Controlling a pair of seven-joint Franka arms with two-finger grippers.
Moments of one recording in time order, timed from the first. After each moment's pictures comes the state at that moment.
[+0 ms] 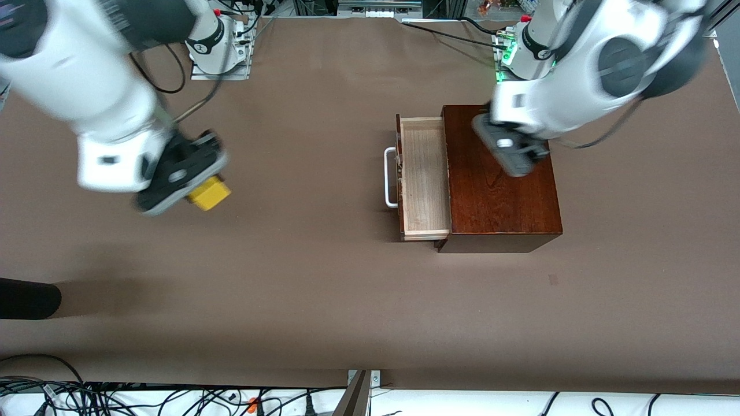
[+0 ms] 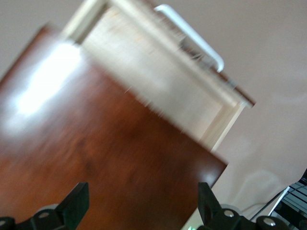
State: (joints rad) left arm -0.13 0.19 -0.33 -1.69 -0.17 1.68 0.51; right arm 0.36 0.48 -0.08 -0.95 0.04 1.47 -0.38
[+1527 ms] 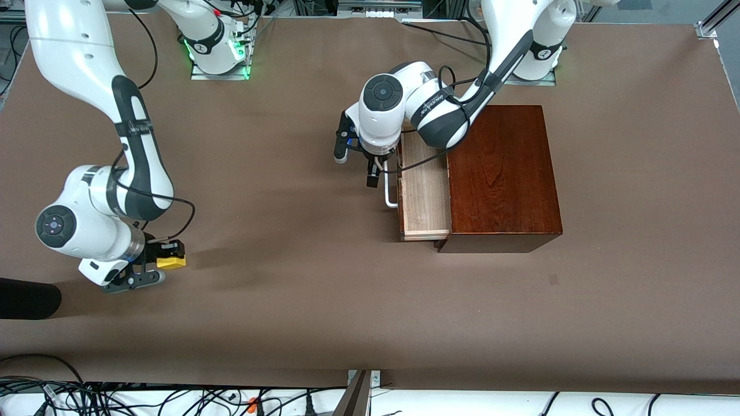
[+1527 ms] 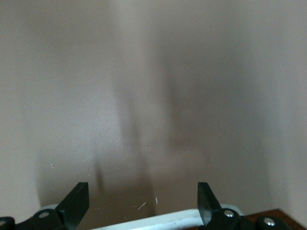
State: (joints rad) left arm -0.46 0.59 -0.41 -1.63 0.18 2.15 0.82; right arm 0.15 0.70 -0.17 -1.52 0.14 2.20 -0.28
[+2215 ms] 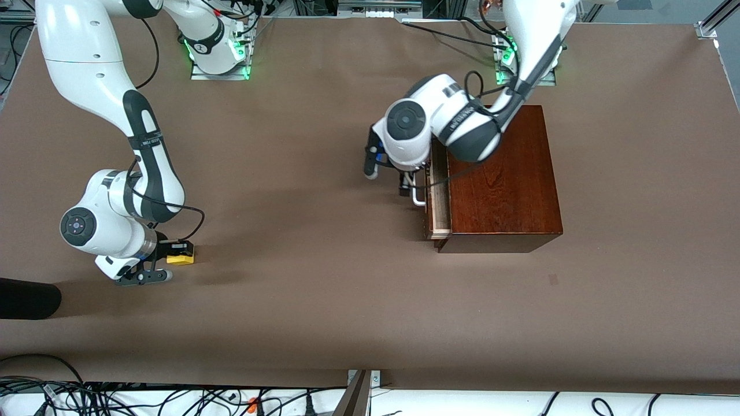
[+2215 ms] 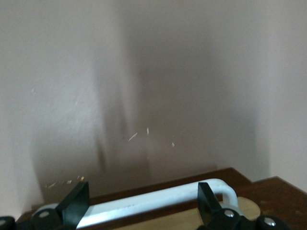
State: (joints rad) left arm -0.35 0.56 -0.41 -1.61 0.18 1.94 0.89; right arm 0.14 0.73 -0.17 -1.61 0.16 2.29 -0.21
